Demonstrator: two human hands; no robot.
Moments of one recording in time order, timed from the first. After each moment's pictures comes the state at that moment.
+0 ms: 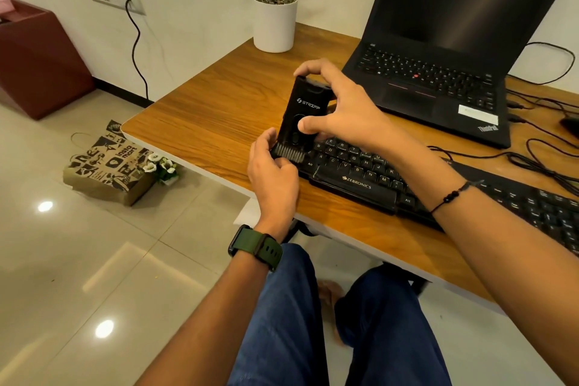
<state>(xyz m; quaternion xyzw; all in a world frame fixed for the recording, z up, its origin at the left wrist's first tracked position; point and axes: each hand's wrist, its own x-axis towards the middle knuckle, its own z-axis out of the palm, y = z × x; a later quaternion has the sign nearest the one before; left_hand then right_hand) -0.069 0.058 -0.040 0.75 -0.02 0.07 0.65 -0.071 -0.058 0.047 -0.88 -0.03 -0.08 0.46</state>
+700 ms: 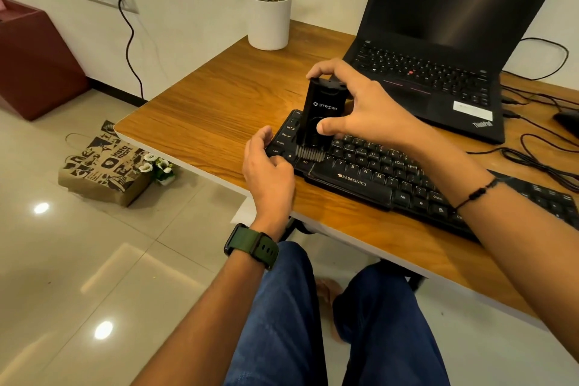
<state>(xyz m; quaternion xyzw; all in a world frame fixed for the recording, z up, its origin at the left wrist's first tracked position) -0.070 0.057 -0.040 0.75 -0.01 0.07 0.66 -0.087 -0.082 0.055 -0.91 -0.04 -0.05 0.41</state>
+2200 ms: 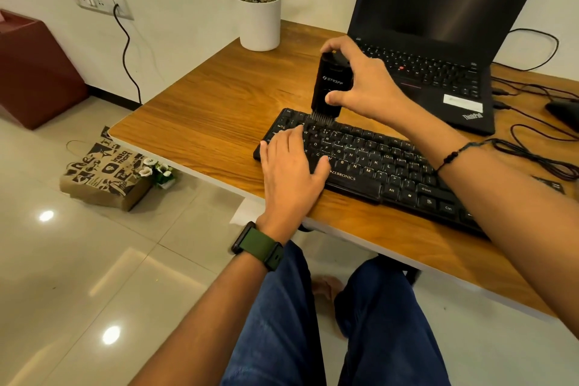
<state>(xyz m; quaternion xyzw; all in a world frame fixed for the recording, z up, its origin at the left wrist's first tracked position) -0.081 0.037 -0.043 0.88 -0.26 0.12 0.37 -0.063 -0.116 0.049 -0.94 0.02 -0.15 0.31</state>
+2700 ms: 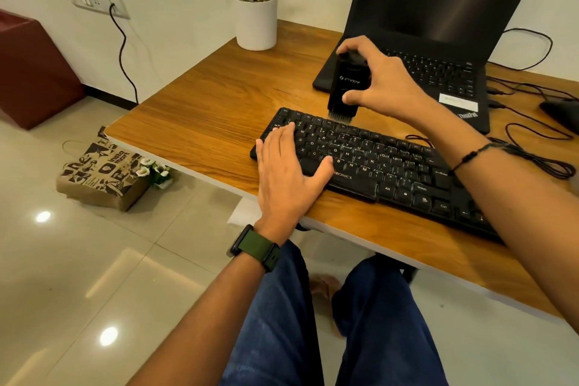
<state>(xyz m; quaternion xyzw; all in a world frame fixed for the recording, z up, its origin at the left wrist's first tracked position) -0.087 0.039 -0.050 0.85 -0.24 0.15 0.44 -0.077 -0.139 0.054 -0.95 0.03 -0.15 0.28</state>
